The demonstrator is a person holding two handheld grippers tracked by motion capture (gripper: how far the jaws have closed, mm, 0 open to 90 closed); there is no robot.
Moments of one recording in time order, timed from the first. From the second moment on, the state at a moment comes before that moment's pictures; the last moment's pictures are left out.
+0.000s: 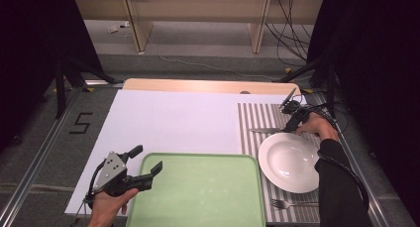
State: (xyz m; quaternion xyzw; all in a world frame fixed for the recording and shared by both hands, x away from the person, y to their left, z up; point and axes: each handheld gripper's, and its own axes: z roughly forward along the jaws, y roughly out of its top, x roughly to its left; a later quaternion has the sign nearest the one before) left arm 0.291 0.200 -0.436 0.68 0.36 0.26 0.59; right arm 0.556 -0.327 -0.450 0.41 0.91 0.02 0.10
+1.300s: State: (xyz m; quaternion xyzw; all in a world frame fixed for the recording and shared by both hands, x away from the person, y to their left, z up) left arm 0.290 0.200 -0.435 0.68 0.36 0.26 0.59; right arm 0.549 -0.314 -0.449 0.37 0.92 0.02 0.09
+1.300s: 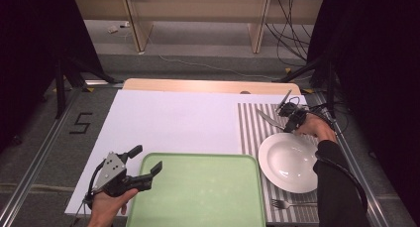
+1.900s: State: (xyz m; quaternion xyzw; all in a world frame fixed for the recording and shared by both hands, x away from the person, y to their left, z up) left arm 0.290 0.200 -0.435 0.68 0.36 0.26 0.58; right arm 0.550 -0.310 -0.434 0.33 0.93 -0.01 0.16
